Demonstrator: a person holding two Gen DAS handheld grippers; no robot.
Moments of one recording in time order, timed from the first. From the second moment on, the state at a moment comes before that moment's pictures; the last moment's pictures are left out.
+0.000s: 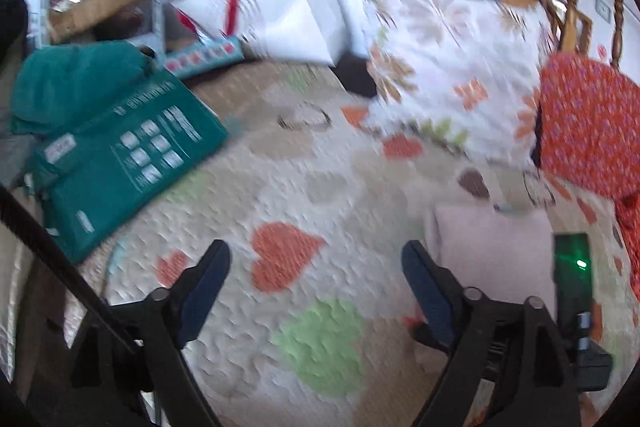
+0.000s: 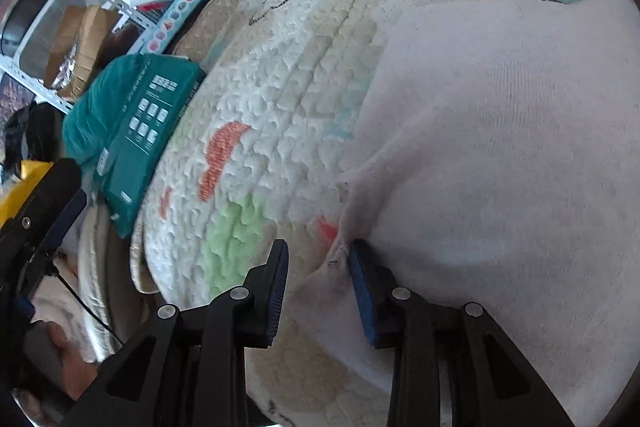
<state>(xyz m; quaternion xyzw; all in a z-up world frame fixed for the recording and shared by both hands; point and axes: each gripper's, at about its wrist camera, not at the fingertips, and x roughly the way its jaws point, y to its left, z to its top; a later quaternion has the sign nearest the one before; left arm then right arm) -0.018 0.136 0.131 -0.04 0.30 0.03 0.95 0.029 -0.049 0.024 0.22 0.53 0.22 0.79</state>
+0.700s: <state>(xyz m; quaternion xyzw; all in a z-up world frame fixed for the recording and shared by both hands) -0.065 0.105 0.160 -0.05 0.19 0.08 0.98 -0.089 -0.181 0.058 0.19 0.48 0.11 0.85</state>
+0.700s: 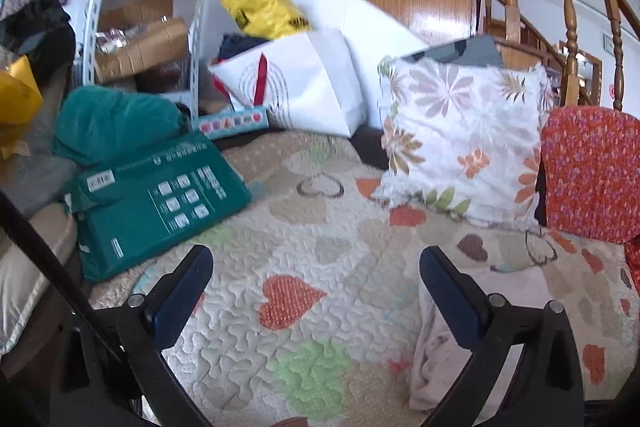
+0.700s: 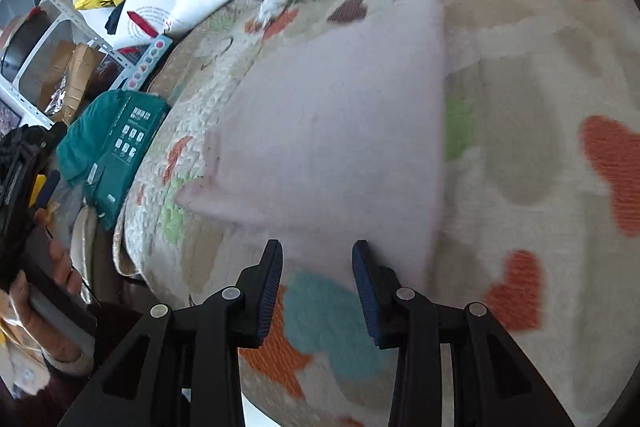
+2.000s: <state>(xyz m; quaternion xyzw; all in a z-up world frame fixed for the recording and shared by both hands) -0.049 0.012 0.075 0.06 0.32 -0.02 0.95 -0.098 -0.214 0.073 0.11 0.41 -0.06 0.90</state>
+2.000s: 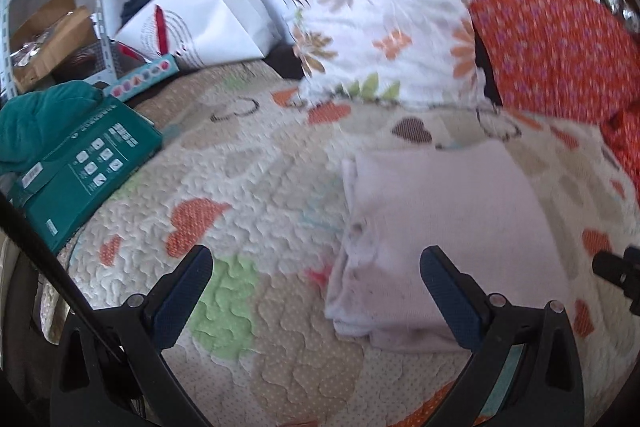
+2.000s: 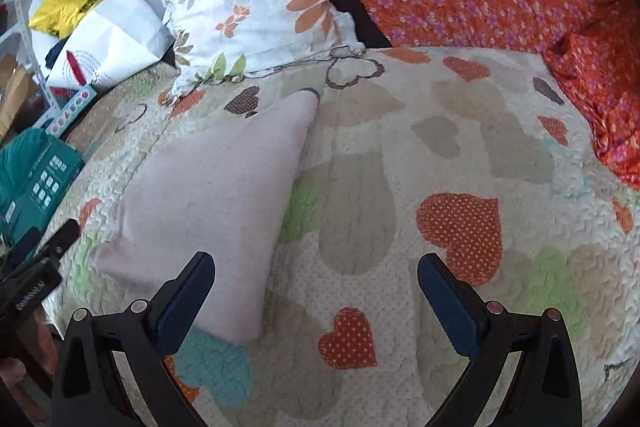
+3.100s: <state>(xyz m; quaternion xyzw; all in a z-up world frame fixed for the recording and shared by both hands) -0.030 0.033 0.042 0.02 0.43 -0.02 0.90 -0.075 -0.177 0.038 0.08 0.45 -0.02 0.89</state>
